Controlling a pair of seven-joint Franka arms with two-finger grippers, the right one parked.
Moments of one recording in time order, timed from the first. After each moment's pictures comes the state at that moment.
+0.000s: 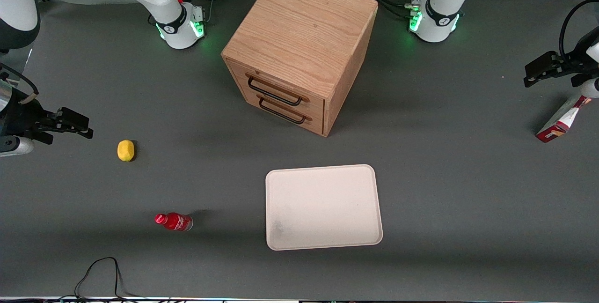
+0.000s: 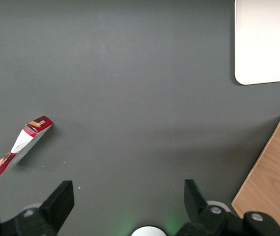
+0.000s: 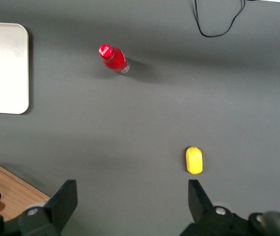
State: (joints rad) arm -0.07 -0.02 0.05 -1.53 0.03 1.45 0.01
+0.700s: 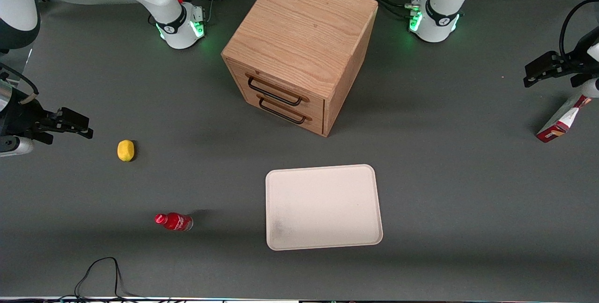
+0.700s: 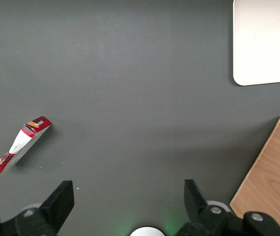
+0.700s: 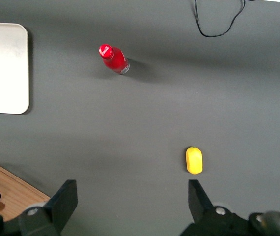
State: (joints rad) arm -0.07 -0.02 0.05 -1.53 0.02 1.45 0.01
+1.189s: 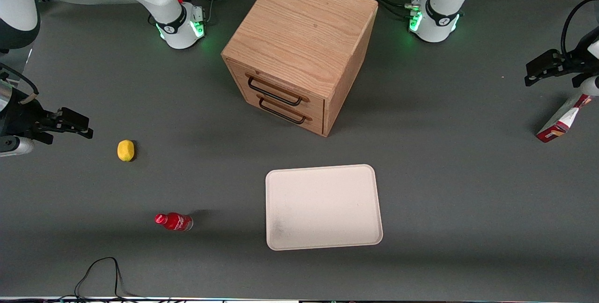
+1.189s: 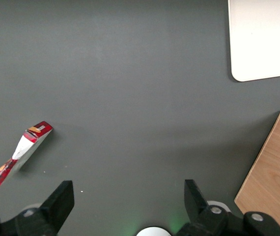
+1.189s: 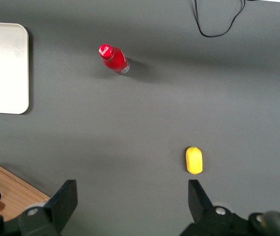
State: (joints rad) arm -0.07 -0.02 0.05 -1.53 0.02 1.45 0.07
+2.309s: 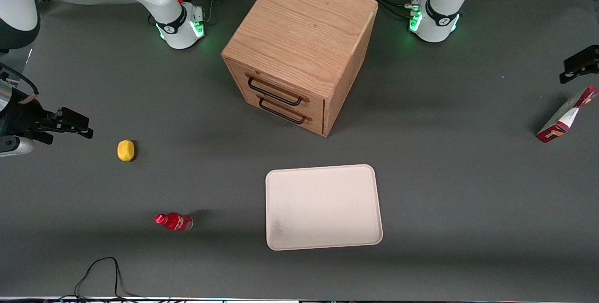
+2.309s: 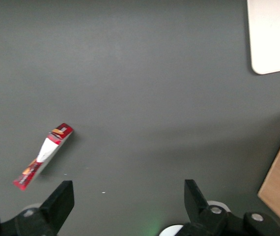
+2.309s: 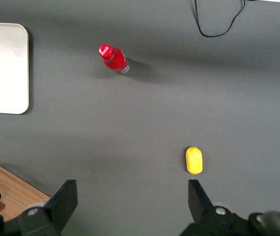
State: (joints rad) arm 0.09 -0.03 0.06 -1.54 0.02 1.46 0.29
